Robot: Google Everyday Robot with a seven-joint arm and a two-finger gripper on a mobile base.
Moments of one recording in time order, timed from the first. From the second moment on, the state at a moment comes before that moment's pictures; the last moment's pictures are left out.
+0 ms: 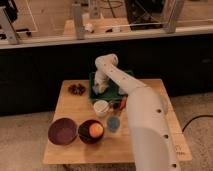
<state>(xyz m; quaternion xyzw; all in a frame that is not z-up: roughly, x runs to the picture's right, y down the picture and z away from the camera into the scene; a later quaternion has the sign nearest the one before) -0.032 -0.002 0.984 -0.24 -0.17 -0.19 0.94</state>
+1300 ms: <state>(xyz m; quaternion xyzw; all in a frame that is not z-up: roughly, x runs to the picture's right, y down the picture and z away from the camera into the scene) 0.005 -0.020 0.999 -0.24 -0.14 -0.15 0.95</state>
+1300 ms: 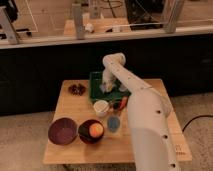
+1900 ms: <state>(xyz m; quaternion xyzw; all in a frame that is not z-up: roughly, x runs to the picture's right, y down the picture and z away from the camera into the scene) -0.038 0.002 0.977 -0.24 -0.18 -0.21 0.93</state>
